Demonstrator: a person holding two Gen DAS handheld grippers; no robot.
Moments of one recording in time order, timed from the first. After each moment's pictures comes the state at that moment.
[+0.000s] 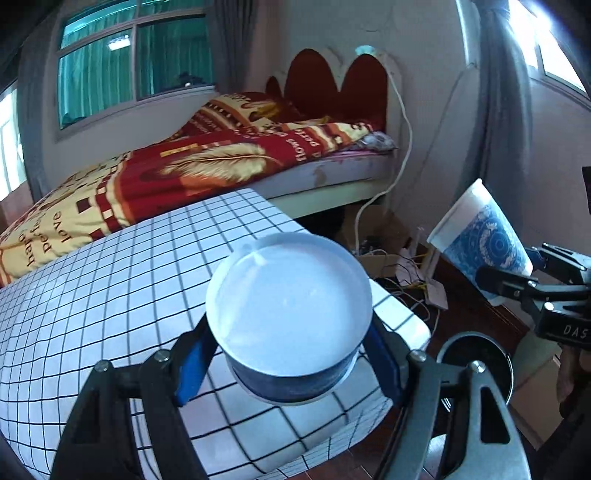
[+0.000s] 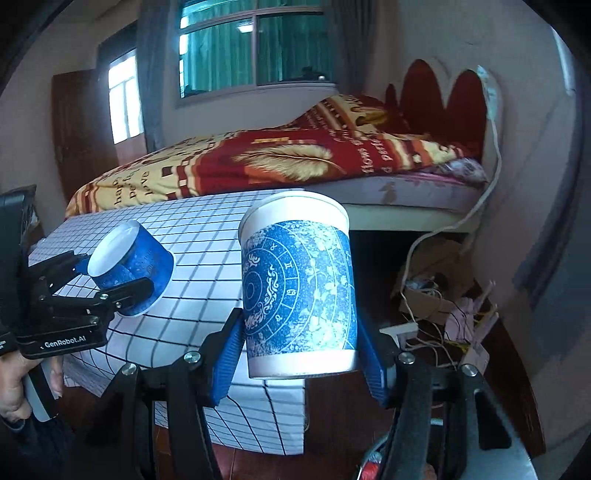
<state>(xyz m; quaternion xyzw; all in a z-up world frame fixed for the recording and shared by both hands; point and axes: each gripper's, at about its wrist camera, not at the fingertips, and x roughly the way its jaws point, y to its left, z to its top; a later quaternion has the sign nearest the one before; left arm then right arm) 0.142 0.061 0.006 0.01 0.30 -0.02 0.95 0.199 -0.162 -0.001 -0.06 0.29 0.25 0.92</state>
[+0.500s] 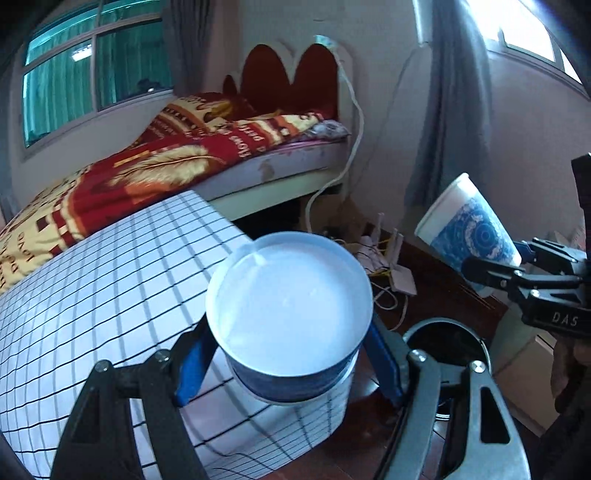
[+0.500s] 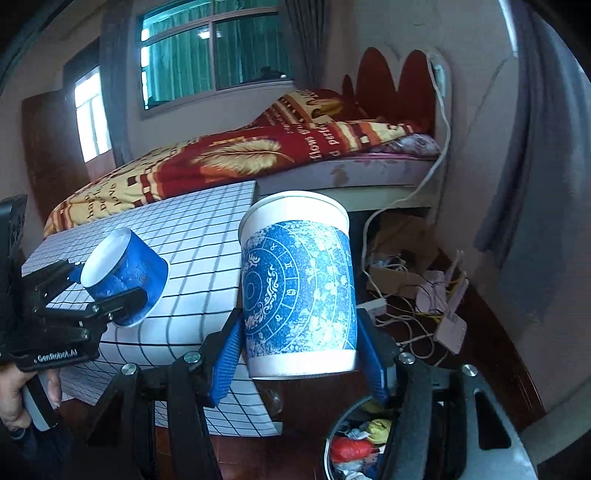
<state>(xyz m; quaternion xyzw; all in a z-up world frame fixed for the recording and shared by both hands) 0.140 -0.018 -0.005 0.04 0.30 -0.08 0.95 0.188 -0.239 -0.014 -0.03 0.30 0.19 0.93</state>
